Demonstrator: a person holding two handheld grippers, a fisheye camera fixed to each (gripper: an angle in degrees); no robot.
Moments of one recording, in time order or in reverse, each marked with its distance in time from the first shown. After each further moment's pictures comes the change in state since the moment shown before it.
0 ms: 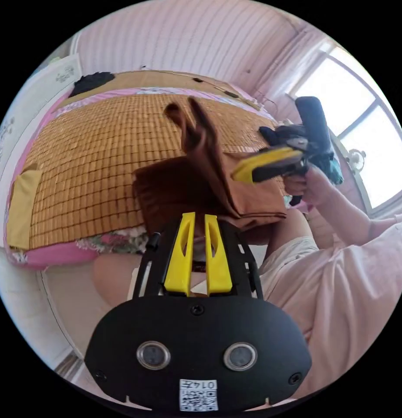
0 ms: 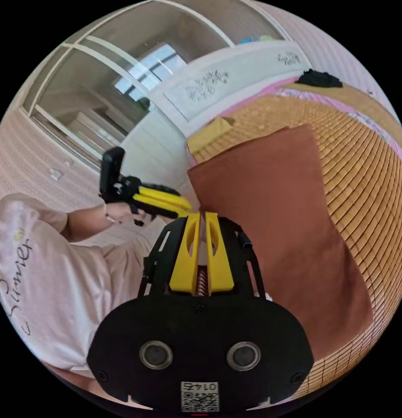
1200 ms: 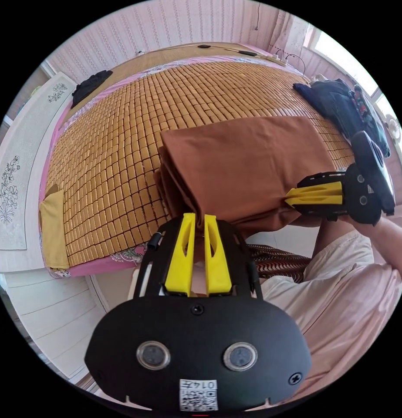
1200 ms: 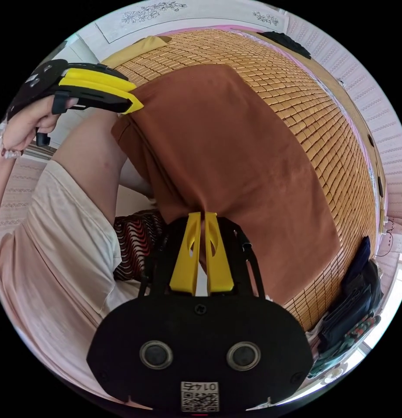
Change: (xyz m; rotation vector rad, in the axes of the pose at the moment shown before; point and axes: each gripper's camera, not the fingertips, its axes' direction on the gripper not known) left arm 0.049 -0.079 -0.072 -0.199 -0.252 0.182; right arm -0.139 -0.169 0.012 -0.356 0.618 0.139
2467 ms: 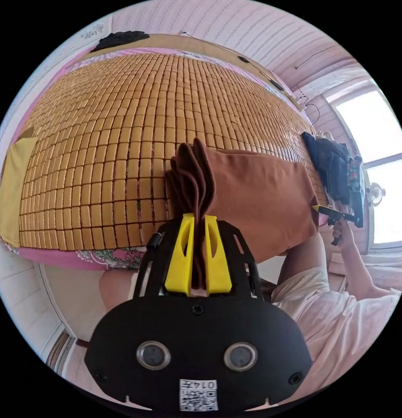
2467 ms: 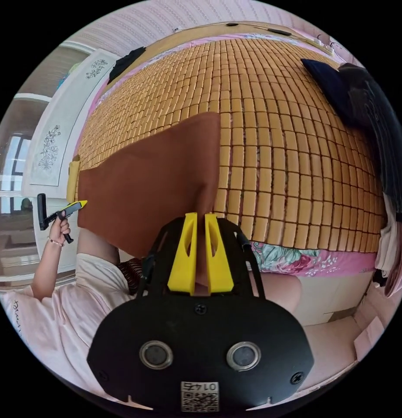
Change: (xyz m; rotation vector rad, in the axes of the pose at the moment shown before) left arm -0.070 -0.019 0.012 0.345 -0.378 -0.021; right arm 0.190 0.197 -0.058 0.214 -0.363 0.792
